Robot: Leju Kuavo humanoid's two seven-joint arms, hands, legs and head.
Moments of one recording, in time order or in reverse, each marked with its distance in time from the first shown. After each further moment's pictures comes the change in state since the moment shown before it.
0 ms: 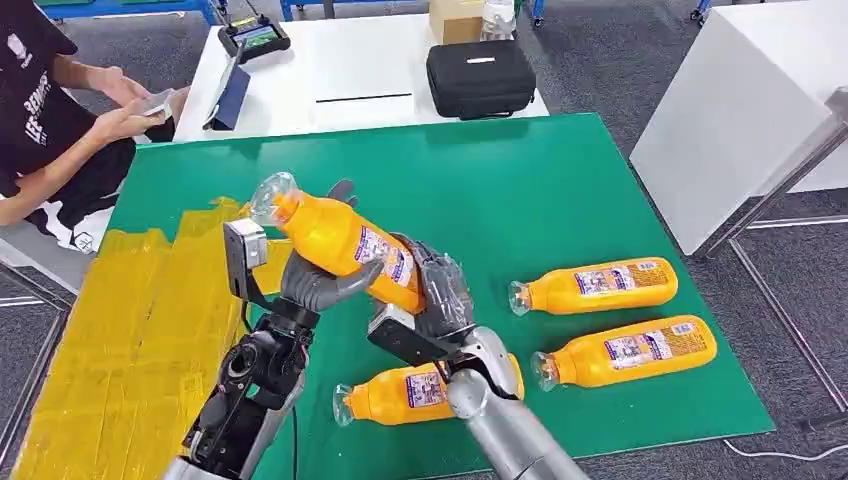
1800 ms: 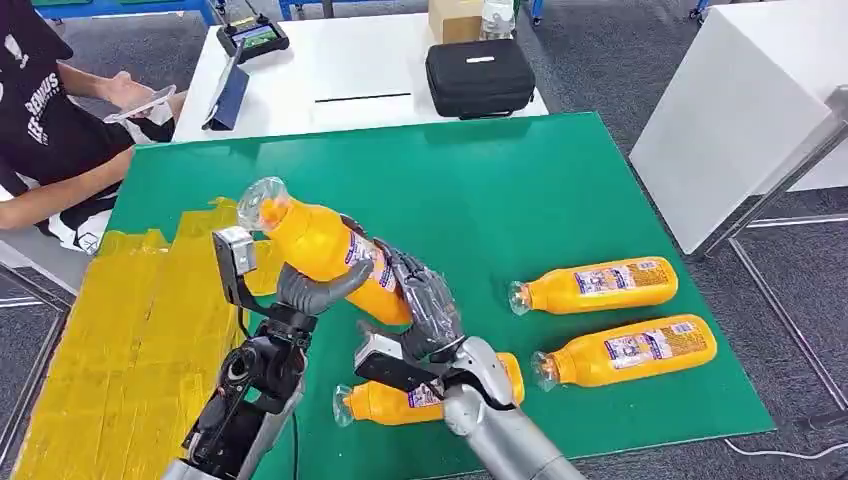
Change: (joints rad) left arm 0.012 0.016 -0.010 0.024 0.079 0.008 -0.045; right arm 0.003 -0.033 0.124 -0.011 -0.046 -0.031 -0.008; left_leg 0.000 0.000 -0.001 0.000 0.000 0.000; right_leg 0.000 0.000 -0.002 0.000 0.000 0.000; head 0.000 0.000
